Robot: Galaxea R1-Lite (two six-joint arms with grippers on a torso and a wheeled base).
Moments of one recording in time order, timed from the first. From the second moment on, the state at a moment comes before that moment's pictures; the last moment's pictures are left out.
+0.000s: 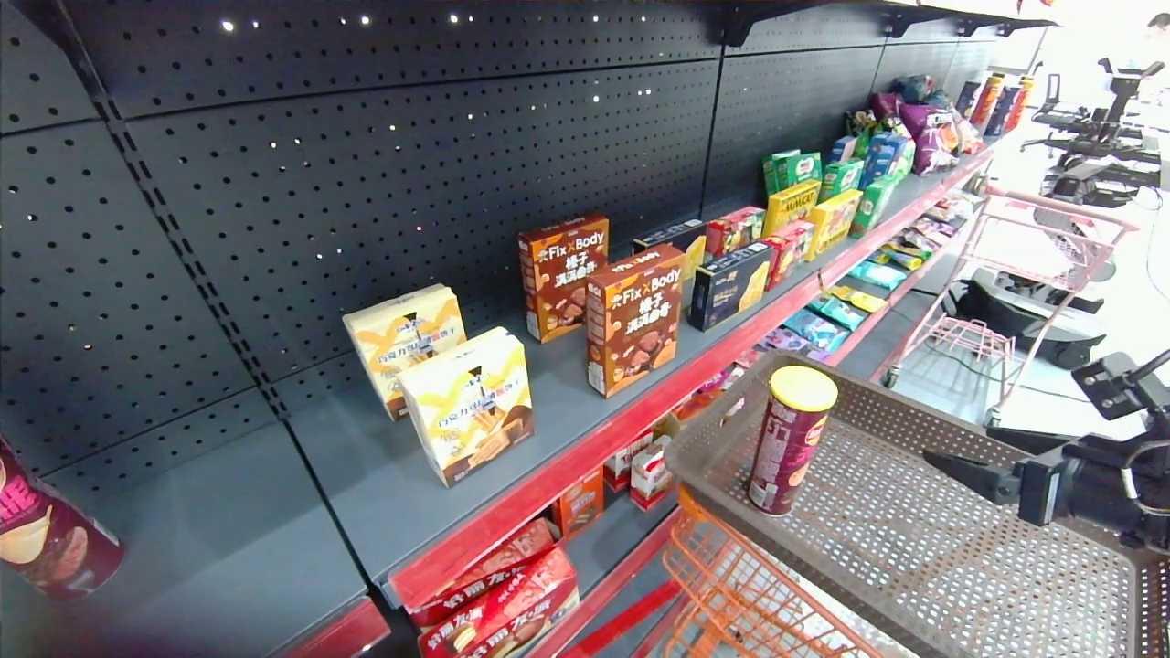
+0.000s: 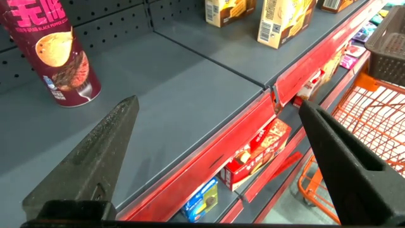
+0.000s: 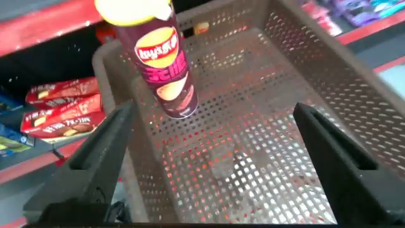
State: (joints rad) left arm 0.00 0.00 0.00 0.00 -0.03 0.02; right arm -0.16 1.56 -0.41 -0.81 0.53 -0.16
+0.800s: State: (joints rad) left arm 0.00 0.00 0.00 0.00 -0.03 0.02; right arm -0.09 1.84 -0.57 -0.86 0.77 -0.22
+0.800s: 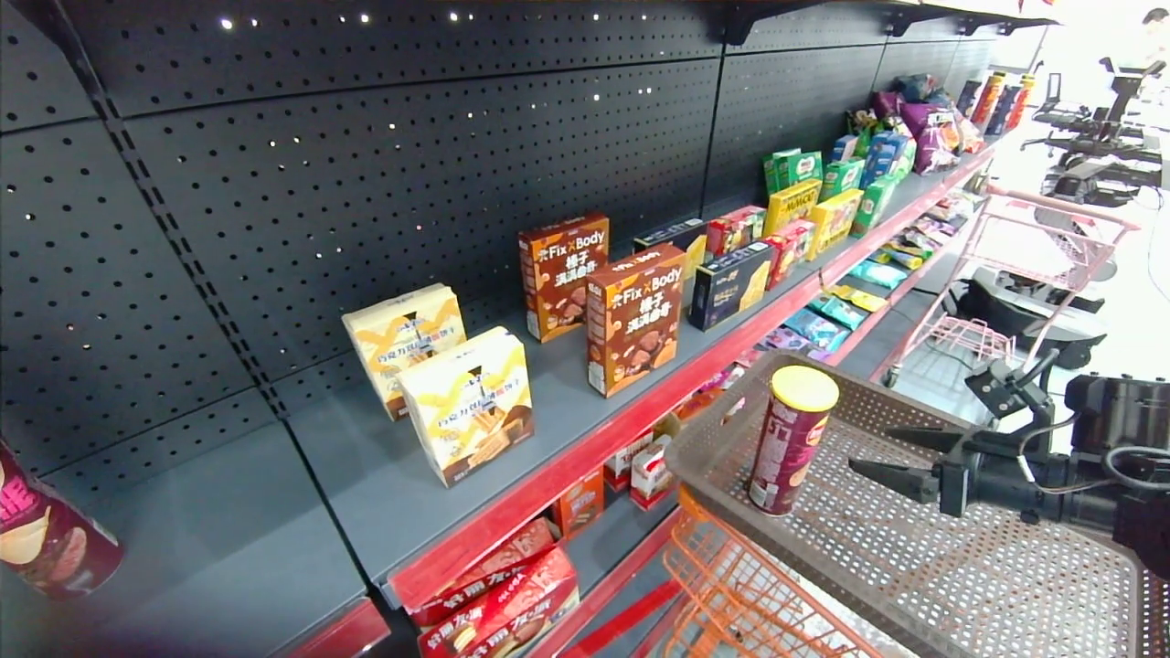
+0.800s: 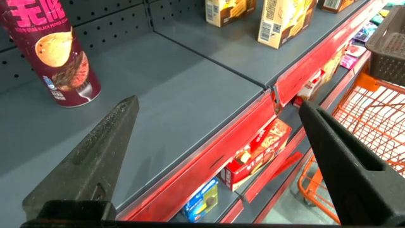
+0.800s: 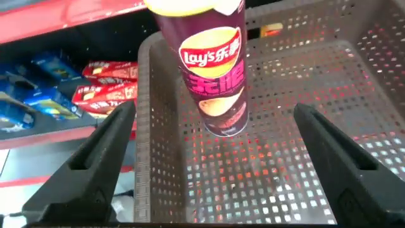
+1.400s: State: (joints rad) left arm 0.00 0.00 0.00 0.00 -0.03 0.02; right arm -0.01 2.04 -0.80 -0.86 0.81 -0.24
